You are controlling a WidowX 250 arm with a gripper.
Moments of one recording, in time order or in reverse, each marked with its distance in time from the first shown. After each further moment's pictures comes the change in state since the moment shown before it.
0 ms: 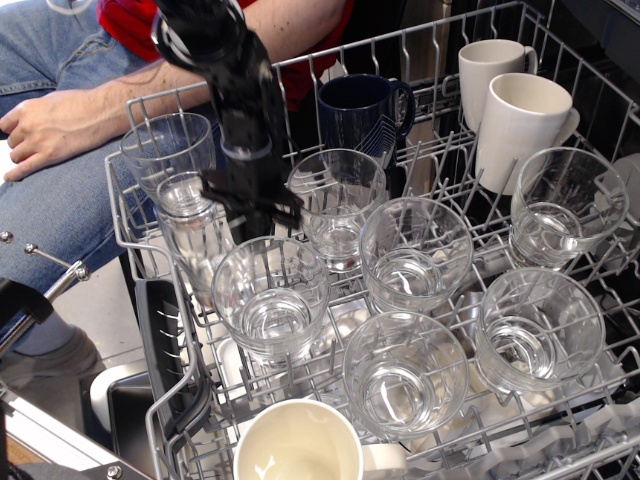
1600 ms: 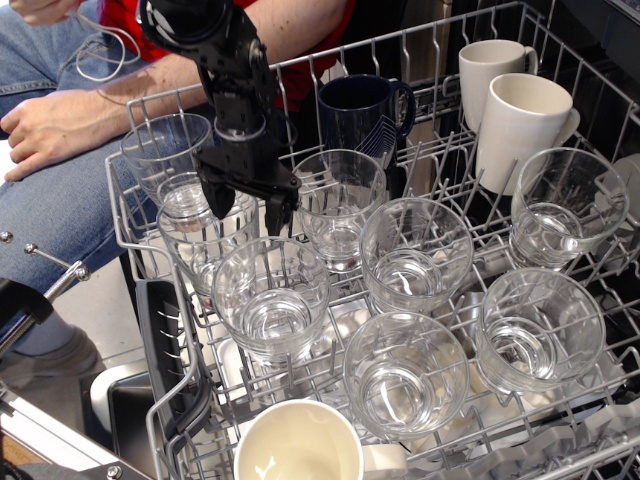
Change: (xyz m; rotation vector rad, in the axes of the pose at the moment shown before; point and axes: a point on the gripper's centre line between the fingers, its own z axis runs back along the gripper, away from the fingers) arm 0.012 -0.007 -0.004 -0.003 -0.084 -0.011
